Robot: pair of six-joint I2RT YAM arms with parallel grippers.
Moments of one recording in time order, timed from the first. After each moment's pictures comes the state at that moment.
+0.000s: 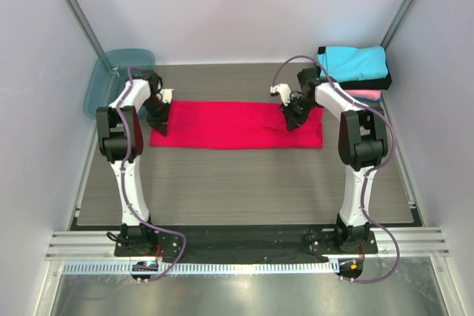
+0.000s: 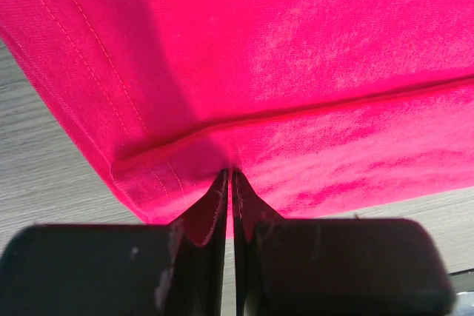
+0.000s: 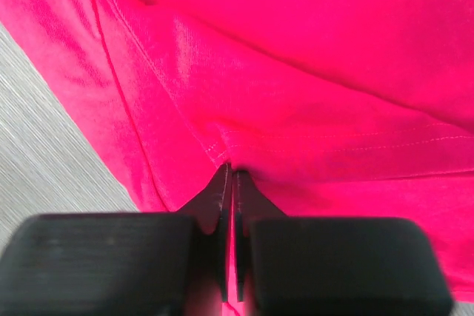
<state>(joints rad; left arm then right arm) 0.02 2.25 1.82 -1.08 0.17 0.18 0.20 2.08 1.62 -0.84 -0.43 -0.70</state>
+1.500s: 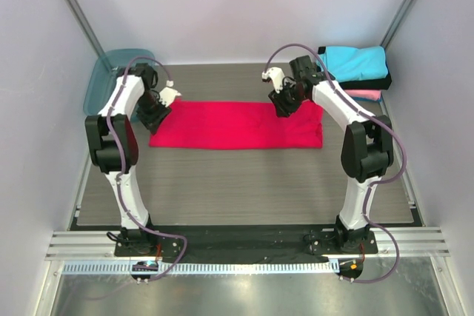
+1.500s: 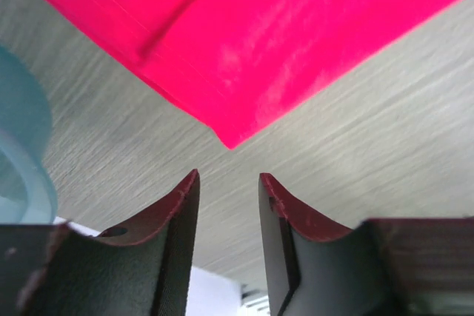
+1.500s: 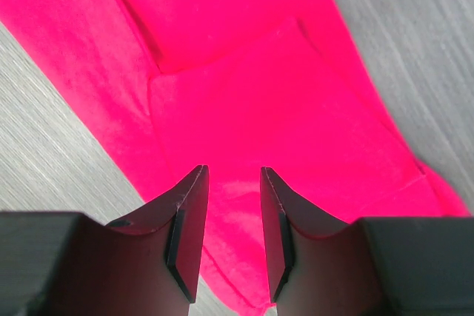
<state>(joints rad) 0.01 2.06 1.80 -1.22 0.11 0.76 0.29 1.94 1.65 -0.73 -0.36 -0.57</state>
